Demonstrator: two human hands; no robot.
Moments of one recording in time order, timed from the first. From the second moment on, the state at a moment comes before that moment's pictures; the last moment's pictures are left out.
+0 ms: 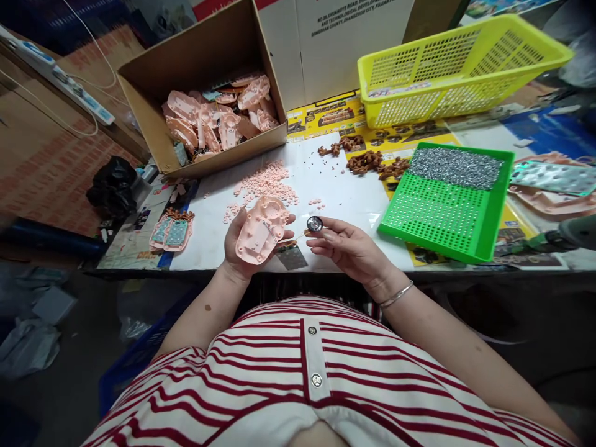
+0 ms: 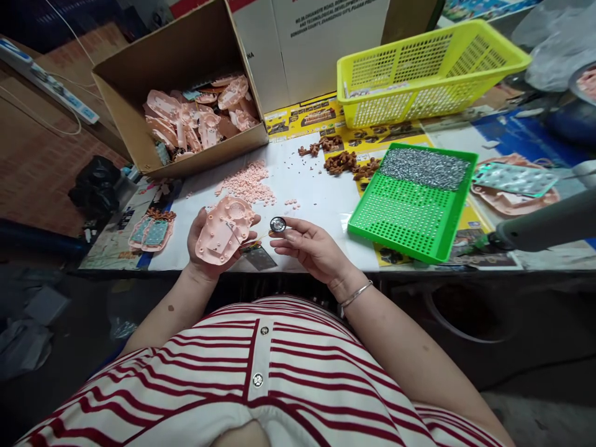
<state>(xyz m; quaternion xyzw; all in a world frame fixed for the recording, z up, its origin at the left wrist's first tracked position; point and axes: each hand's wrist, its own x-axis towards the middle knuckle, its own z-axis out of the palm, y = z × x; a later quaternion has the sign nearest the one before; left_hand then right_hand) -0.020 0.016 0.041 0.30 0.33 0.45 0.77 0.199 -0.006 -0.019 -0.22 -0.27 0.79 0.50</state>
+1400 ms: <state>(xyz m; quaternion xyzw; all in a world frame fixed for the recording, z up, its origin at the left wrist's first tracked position) 0.019 -0.010 0.033 0.27 0.32 0.48 0.77 0.188 -0.021 -0.001 -0.36 -0.75 -0.04 0.55</state>
